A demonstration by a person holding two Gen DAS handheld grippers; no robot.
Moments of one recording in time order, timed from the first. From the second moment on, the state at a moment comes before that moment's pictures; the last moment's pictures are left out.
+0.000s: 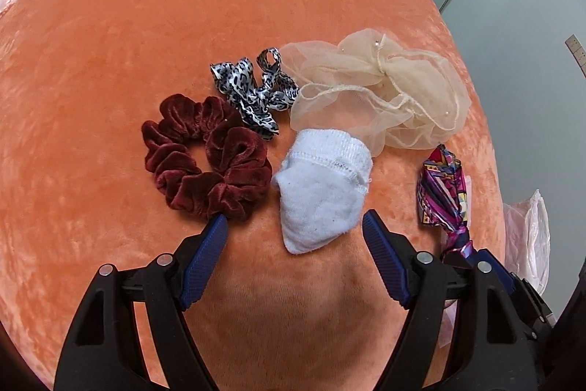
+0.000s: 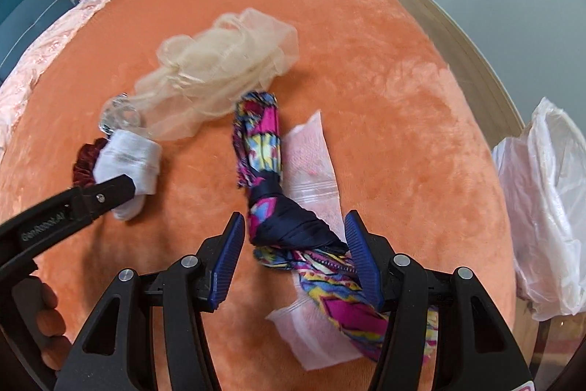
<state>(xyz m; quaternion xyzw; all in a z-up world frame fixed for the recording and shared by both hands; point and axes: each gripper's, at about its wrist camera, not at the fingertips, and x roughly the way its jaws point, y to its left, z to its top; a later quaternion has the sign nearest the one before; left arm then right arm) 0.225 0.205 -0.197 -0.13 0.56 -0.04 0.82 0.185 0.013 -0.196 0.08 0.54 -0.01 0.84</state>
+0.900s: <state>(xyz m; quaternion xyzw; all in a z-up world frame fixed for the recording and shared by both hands) 0.179 0.122 -0.070 -0.08 0.46 -0.15 0.87 0.134 -0.041 -0.046 0.15 0.38 0.01 0.91</state>
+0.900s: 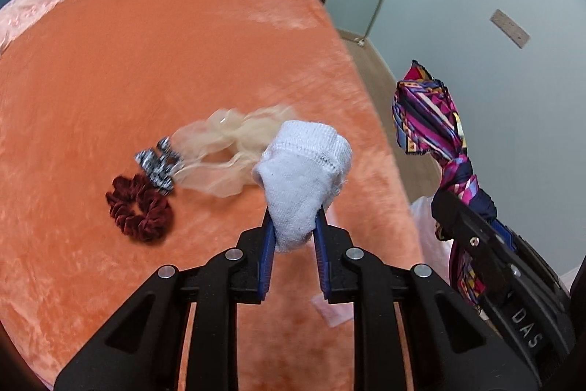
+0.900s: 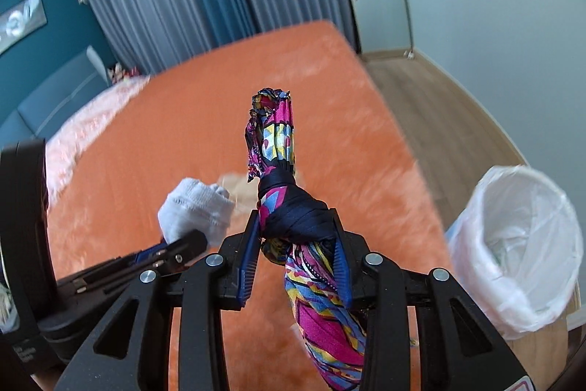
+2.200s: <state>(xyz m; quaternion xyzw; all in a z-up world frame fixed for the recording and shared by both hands) 0.096 -0.147 -0.006 0.03 0.41 -0.38 0.83 -0.014 -0.280 -0.039 0.28 0.29 -0.19 0.90</state>
